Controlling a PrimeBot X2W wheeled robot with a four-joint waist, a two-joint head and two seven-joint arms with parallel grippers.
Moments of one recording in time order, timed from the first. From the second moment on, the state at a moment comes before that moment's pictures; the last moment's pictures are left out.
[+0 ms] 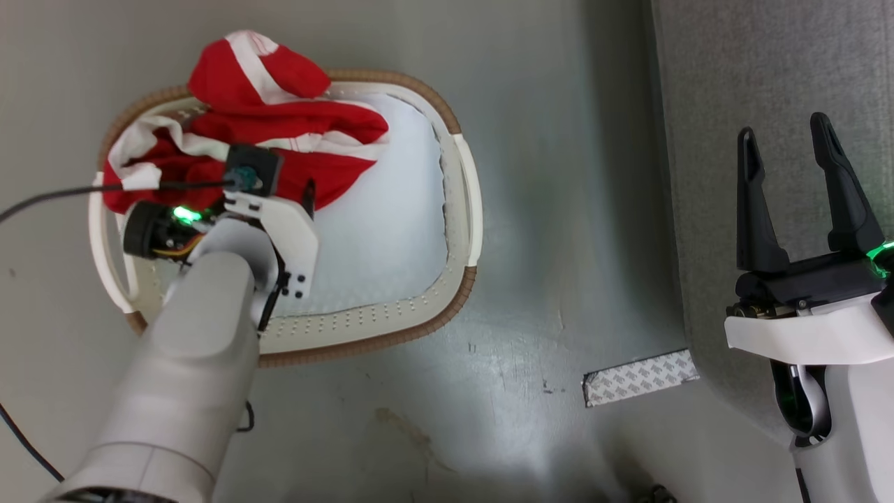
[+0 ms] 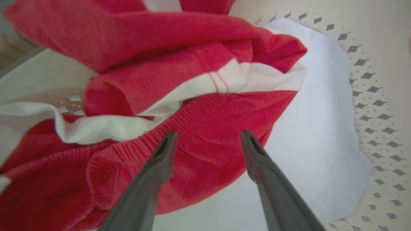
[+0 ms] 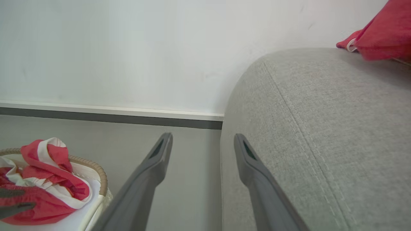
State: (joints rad) left arm -0.98 0.13 -0.30 1.05 0.00 -0.01 0.00; right arm -0.47 -0.08 0.07 0.06 0.19 0.13 -0.26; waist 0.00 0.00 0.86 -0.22
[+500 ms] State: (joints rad) left arm -1.07 0.11 -0.32 1.19 0.00 0.05 -0.09; right arm -0.47 -0.08 0.09 0.05 0.21 0.13 -0.26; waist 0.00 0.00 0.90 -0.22
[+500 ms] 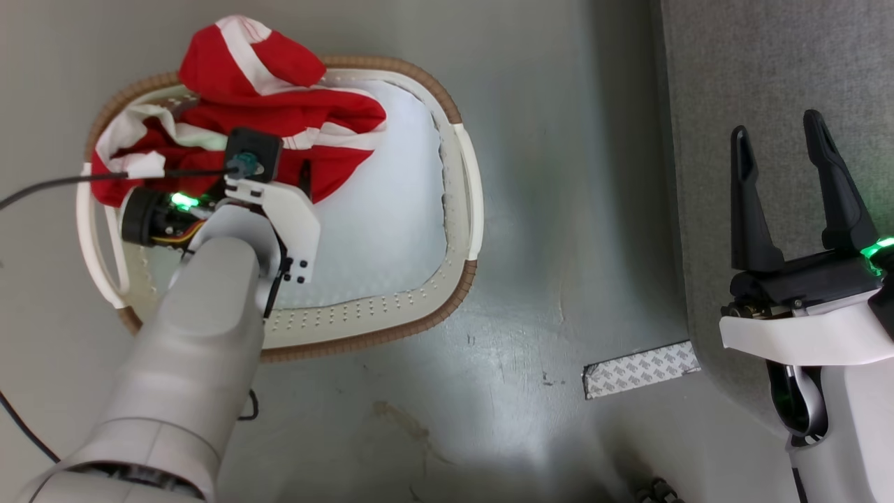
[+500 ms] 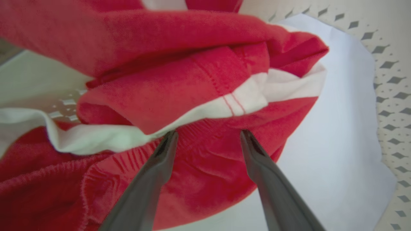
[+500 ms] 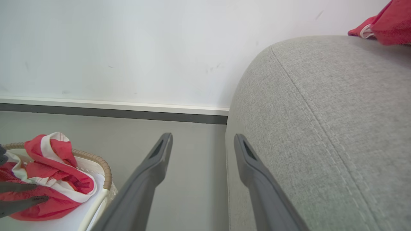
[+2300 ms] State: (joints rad) left arm -0.75 0.07 -0.31 0.92 -0.25 -0.11 -0.26; right arm -0.31 -0.07 0.10 0.20 0.21 0.13 -0.26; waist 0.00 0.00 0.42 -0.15
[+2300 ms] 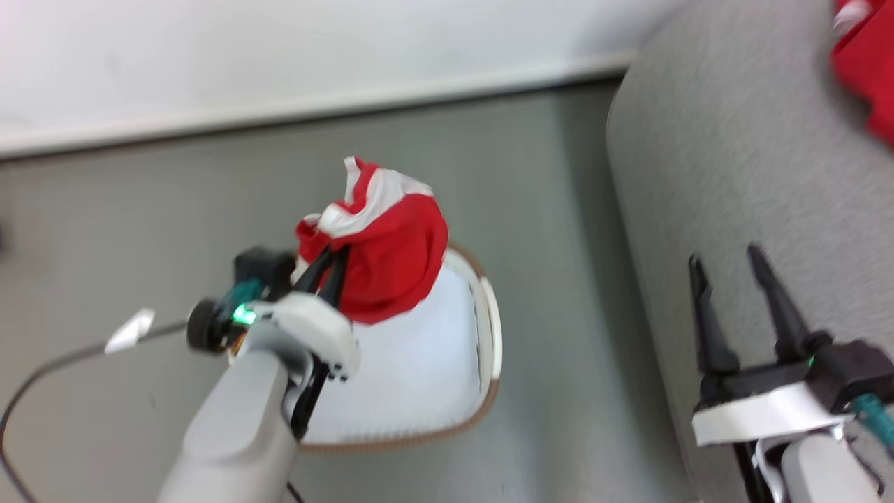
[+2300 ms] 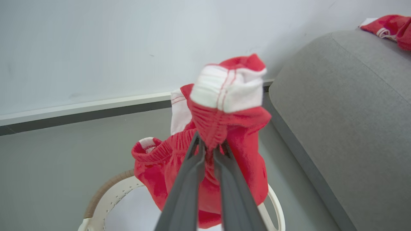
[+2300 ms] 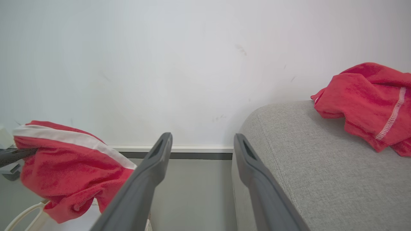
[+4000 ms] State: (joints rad) left arm -0.15 0.18 -0.47 -0.12 -0.36 -0.09 0.13; right arm -0.53 -0.25 1.00 0.30 0.43 0.13 -0.26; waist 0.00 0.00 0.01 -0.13
